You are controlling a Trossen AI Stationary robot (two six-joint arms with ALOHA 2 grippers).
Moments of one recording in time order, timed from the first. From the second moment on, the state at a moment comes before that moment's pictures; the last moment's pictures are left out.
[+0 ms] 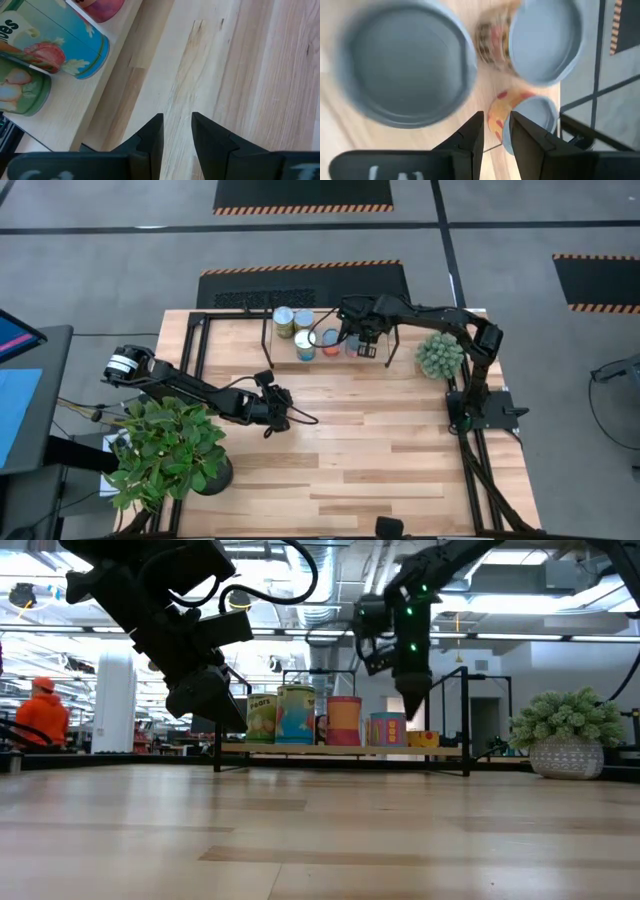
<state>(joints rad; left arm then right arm) -0.20 1.54 0.72 -0.17 -0.69 -0.20 -0.49 1.86 1.49 -0.98 0.37 -0.32</state>
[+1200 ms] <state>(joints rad) -0.20 1.54 0.72 -0.18 -0.67 -0.20 0.17 1.82 2.19 -1.57 0.15 0.19</state>
